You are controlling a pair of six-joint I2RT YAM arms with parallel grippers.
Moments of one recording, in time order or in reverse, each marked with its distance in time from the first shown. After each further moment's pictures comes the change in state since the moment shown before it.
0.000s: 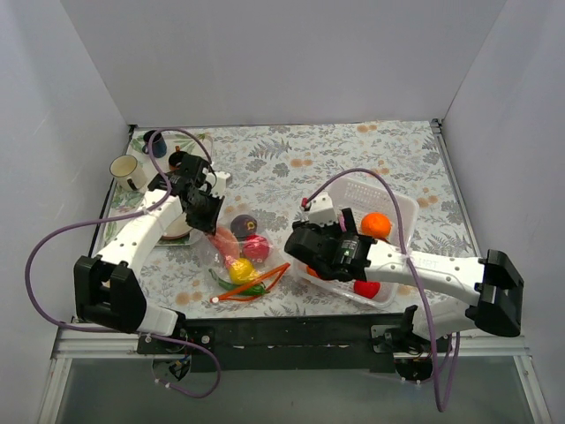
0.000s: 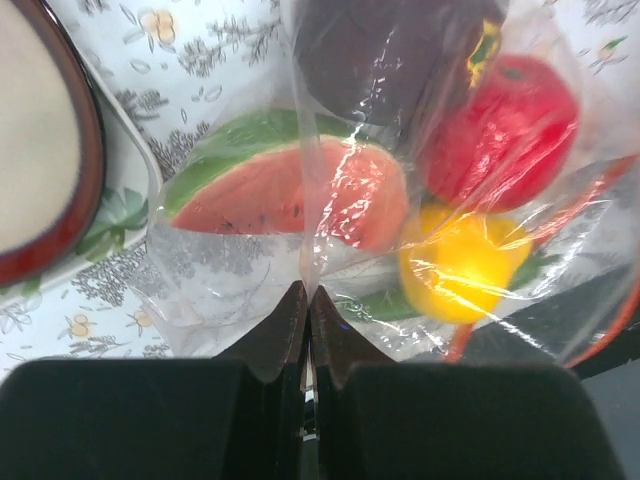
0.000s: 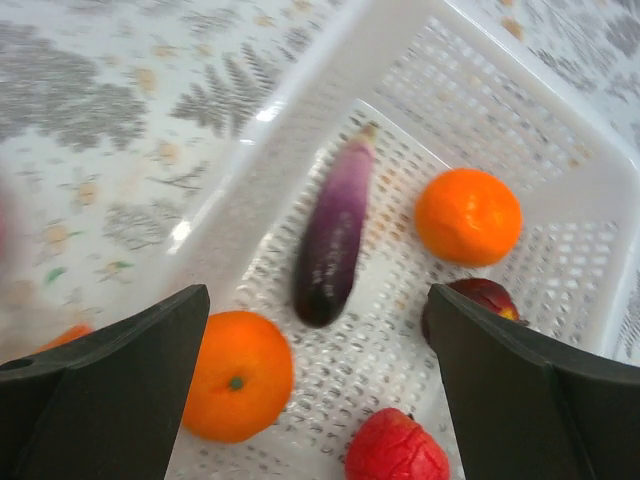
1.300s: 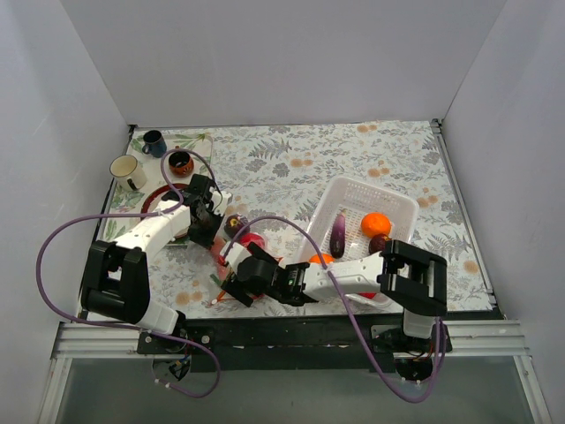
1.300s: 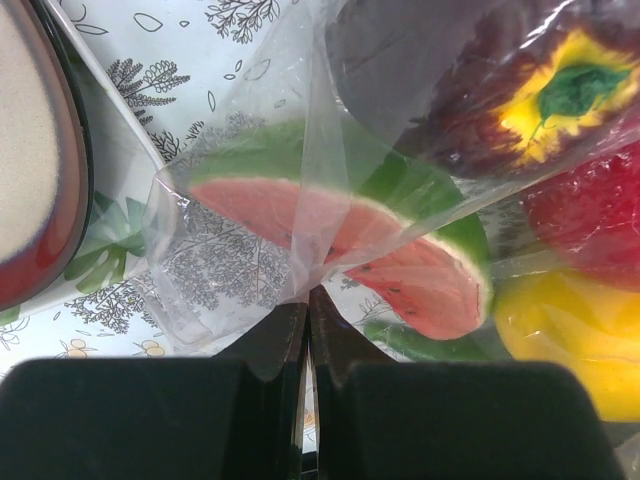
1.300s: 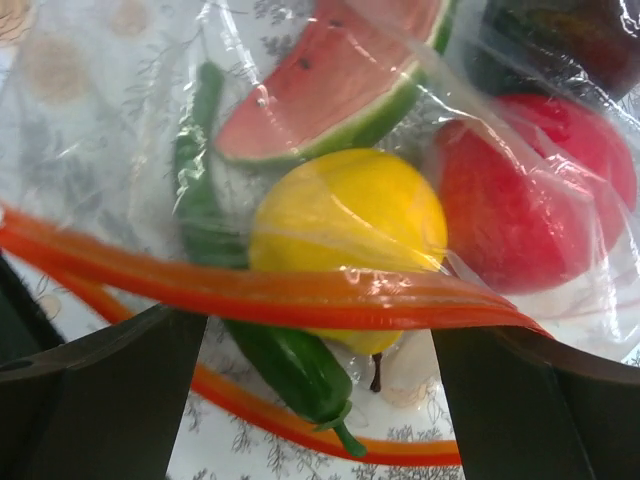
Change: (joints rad) left arm 0.000 0.061 -0.251 0.213 -0.132 0.018; right arm 0.218 0.416 -0.013 0.832 -0.627 -0.560
